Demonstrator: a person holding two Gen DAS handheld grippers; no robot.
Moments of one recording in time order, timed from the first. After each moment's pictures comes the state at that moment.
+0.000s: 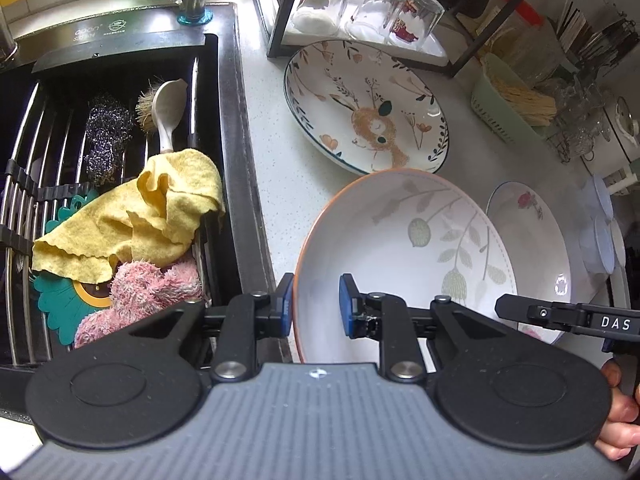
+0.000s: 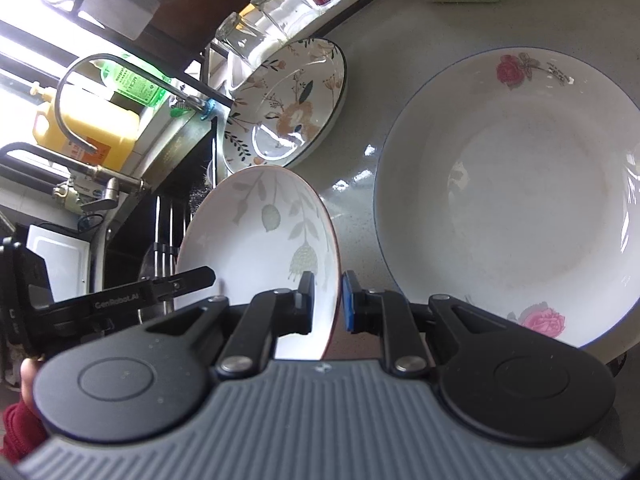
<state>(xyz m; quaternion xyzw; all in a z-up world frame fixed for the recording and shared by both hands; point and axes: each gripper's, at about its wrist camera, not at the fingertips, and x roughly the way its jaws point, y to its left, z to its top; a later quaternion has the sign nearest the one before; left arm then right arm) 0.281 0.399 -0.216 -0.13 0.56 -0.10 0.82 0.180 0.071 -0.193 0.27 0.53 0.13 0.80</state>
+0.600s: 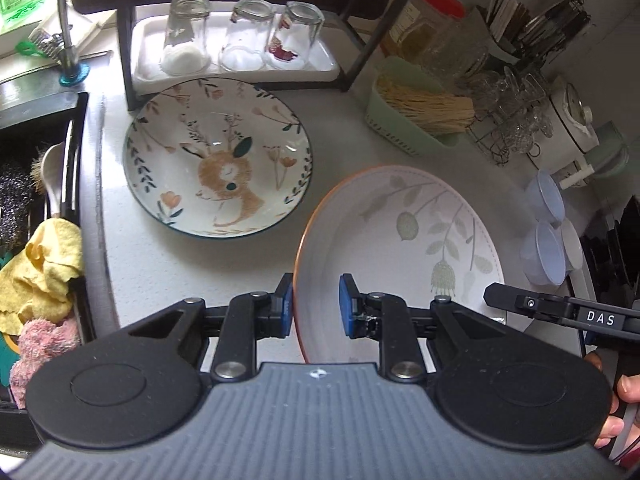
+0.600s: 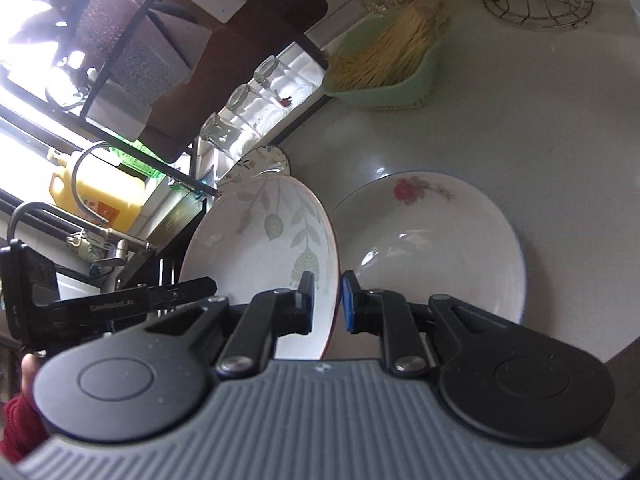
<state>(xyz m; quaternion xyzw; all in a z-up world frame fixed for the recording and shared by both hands) 0.316 0.276 -0.181 -0.11 0.54 -0.16 0.82 0.185 -0.043 -0.161 0.28 0.46 0.12 0.83</state>
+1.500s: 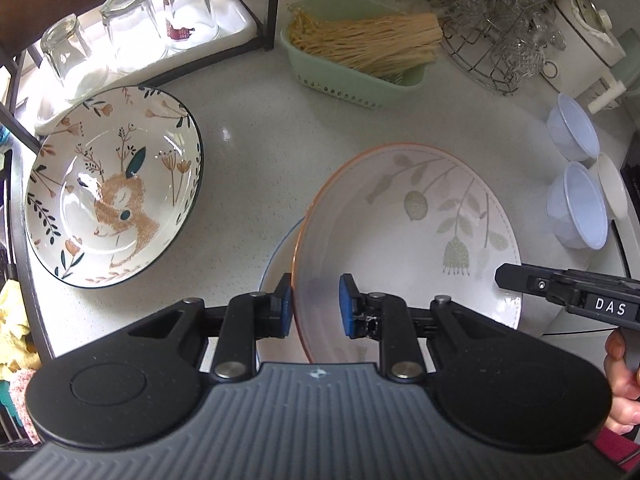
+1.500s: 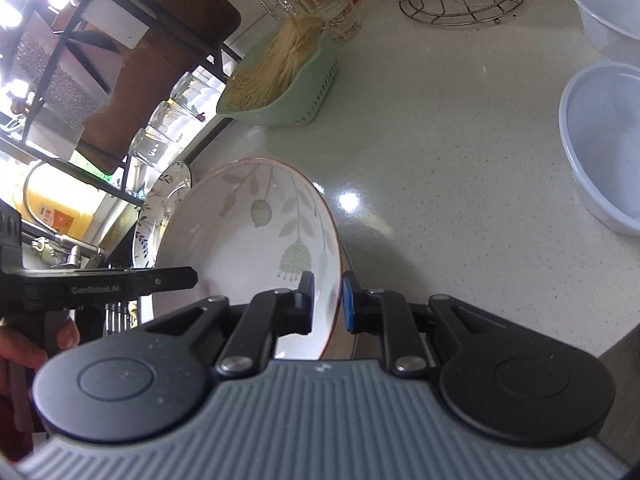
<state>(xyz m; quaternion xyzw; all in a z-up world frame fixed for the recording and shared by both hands) 0.356 0.154 -0.212 0.01 0.58 -0.16 0.80 0.196 -0.126 -0.198 0.27 0.48 0.09 0.83</state>
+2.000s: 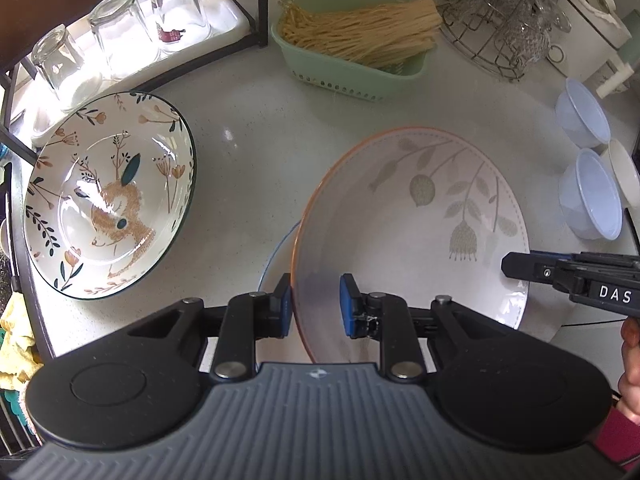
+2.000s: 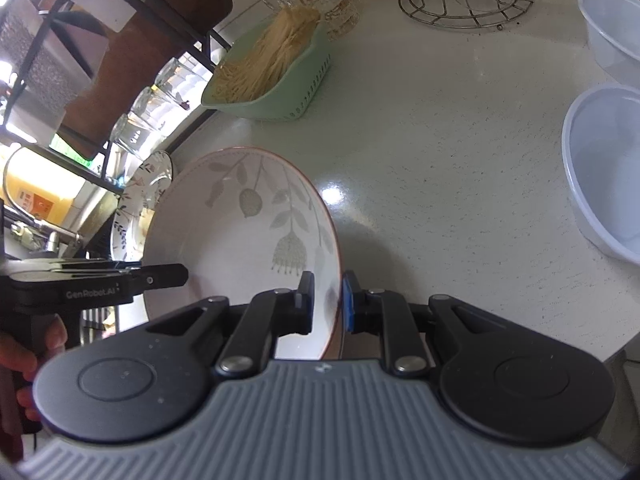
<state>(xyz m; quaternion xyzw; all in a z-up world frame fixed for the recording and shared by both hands) 0.358 0.141 -0.220 0.04 0.59 -0.15 0.79 0.208 -0.119 -0.196 0.22 0.50 0.07 0.83</state>
